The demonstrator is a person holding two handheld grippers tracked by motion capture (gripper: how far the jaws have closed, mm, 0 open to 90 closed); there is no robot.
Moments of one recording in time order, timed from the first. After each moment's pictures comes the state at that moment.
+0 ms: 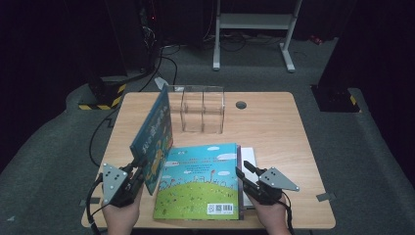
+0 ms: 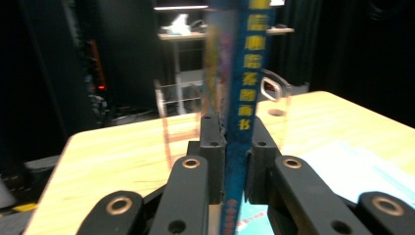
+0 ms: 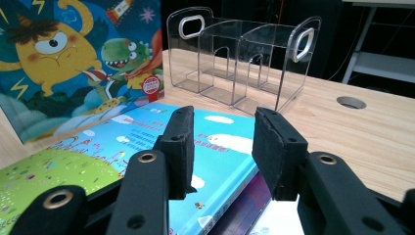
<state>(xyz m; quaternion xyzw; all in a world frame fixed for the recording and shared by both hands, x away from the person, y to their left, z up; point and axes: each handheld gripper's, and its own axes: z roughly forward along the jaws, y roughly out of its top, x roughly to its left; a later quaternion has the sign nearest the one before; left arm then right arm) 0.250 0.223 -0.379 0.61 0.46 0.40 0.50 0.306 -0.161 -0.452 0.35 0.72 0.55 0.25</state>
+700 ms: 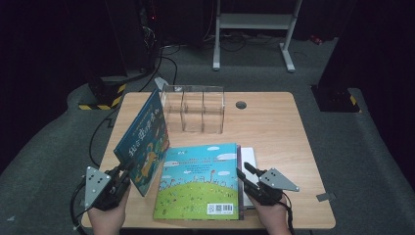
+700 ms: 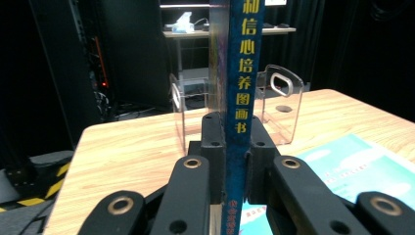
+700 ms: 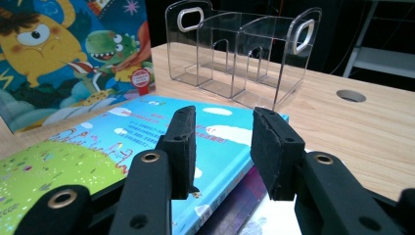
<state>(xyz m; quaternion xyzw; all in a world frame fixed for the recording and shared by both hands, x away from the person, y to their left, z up) 0.240 0.256 -0.385 0.62 0.46 0.40 0.50 0.306 -0.163 -0.457 0.35 0.72 0.54 0.25</state>
